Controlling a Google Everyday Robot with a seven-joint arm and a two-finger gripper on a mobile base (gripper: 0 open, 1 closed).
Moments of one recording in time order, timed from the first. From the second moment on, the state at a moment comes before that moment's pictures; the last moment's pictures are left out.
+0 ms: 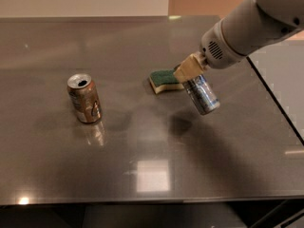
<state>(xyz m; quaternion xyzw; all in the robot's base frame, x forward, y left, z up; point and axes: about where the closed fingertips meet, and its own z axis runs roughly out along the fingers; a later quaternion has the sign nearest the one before) 0.546 -0.093 0.933 -0.35 0.88 0.12 0.30</state>
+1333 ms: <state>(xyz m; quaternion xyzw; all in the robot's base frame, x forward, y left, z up) 0.537 -0.077 0.958 -0.36 0.71 0.28 0.53</state>
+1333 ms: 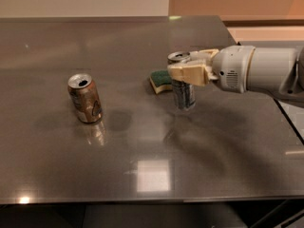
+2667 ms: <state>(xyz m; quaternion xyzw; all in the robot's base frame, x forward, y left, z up) 0.521 -0.096 0.931 -0.37 0.61 0.32 0.62</state>
